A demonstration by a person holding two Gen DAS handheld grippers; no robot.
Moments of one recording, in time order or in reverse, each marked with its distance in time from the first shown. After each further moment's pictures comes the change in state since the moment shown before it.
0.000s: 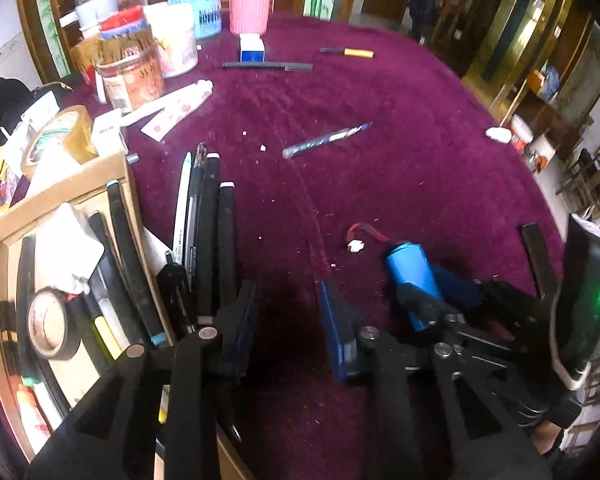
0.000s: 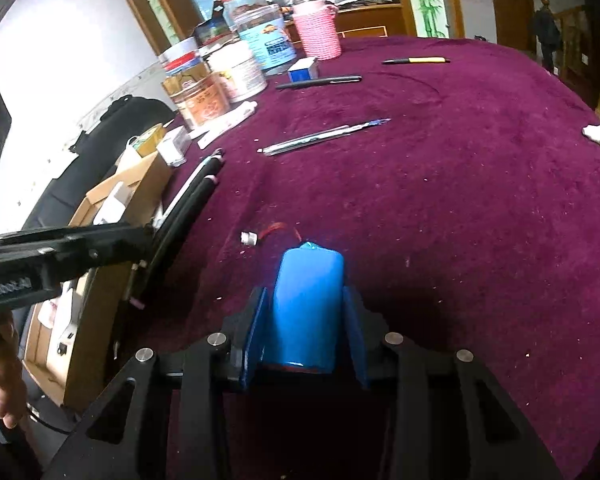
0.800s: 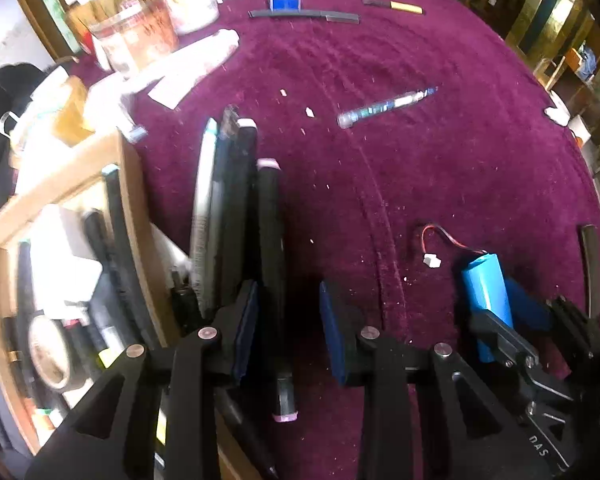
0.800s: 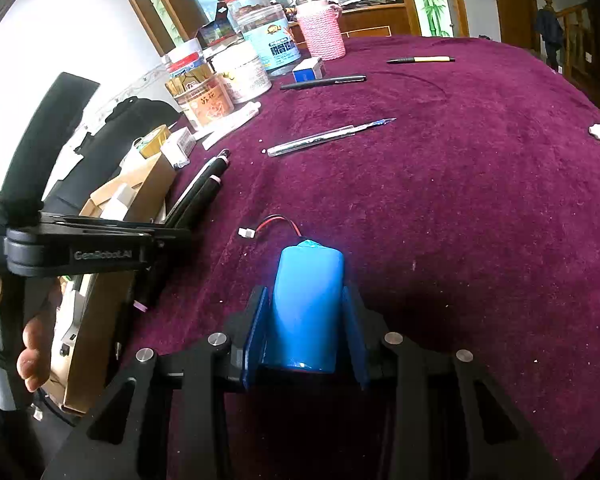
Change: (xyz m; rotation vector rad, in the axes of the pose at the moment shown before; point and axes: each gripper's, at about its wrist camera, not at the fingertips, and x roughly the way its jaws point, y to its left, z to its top) left arm 0.053 0.017 0.021 -0.013 0.162 0.101; right arm 0.002 0.003 0.001 -0.012 -0.001 0.024
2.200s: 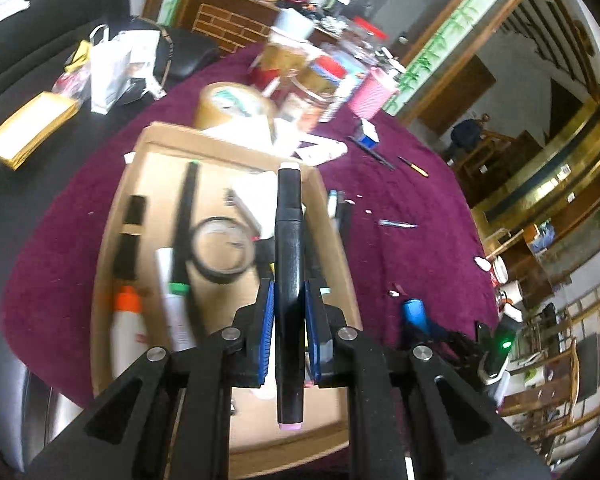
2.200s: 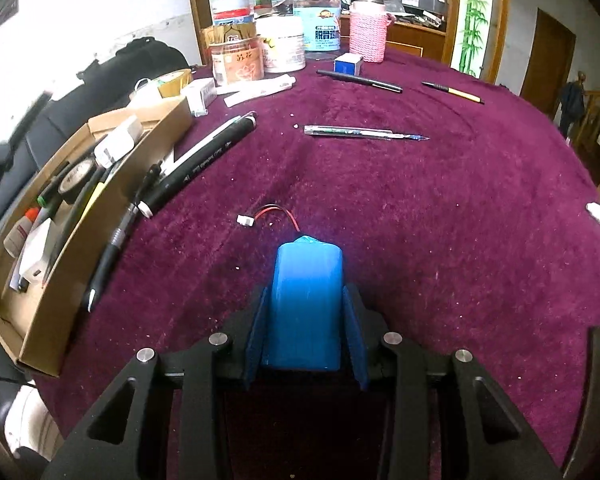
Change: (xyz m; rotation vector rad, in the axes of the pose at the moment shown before) left arm -0.118 0.162 -0.129 -0.474 -0.351 -0.284; right arm 0.006 0.038 -0.005 -0.193 0.035 -0.091
